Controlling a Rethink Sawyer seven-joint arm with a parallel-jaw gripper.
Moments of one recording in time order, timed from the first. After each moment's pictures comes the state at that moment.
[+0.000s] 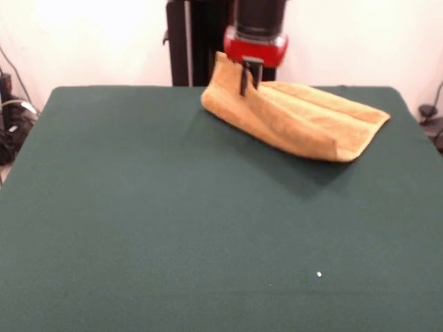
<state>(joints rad) -0.22 -0.72 -0.01 2.10 -0.29 0.17 2.08</state>
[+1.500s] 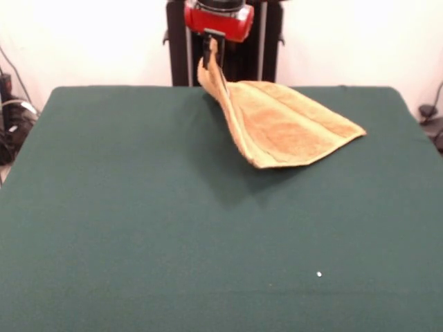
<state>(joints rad) -0.37 -0.85 0.07 2.06 -0.38 0.43 2.08</state>
